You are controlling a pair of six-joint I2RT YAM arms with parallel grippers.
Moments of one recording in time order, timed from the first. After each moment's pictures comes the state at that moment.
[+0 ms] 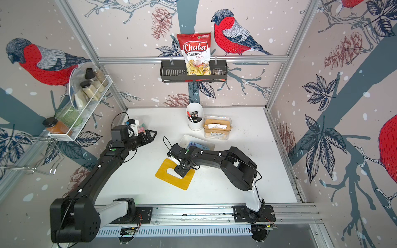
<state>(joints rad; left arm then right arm) 0.01 1.16 0.79 -0.20 0.44 -0.44 1.09 1.99 1.38 -0.65 -0.01 0.00</state>
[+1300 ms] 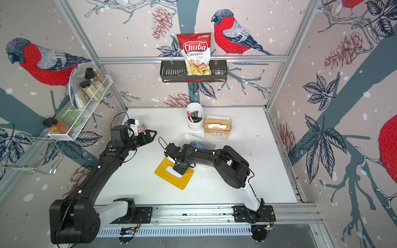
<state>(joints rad) 0.01 1.16 0.79 -0.20 0.44 -0.44 1.11 2.08 1.52 -0.77 0.04 -0.02</state>
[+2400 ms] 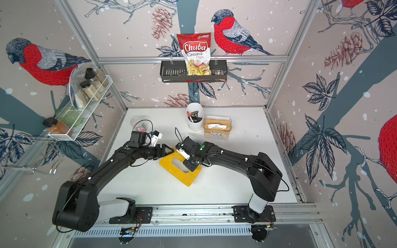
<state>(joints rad) -0.20 1.29 0.74 -0.39 0.76 -0.39 1.04 1.67 1.24 -0.70 0.00 0.00</state>
